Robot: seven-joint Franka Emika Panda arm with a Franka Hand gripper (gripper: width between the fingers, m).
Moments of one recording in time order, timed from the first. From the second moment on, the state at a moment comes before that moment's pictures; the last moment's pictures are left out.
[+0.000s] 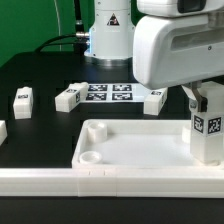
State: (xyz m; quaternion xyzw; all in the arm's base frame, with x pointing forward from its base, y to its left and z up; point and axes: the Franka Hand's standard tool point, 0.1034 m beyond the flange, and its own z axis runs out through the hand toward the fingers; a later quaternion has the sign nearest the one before) arm 0.667 0.095 0.109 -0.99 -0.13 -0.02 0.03
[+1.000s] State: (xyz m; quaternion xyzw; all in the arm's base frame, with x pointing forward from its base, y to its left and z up) arm 0.667 0.091 0.106 -0.95 0.31 -0.03 0.04
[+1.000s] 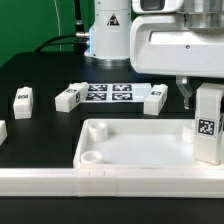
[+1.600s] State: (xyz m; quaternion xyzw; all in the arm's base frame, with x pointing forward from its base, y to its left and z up) arm 0.666 0.089 0.106 -0.84 0.55 -0.01 0.04
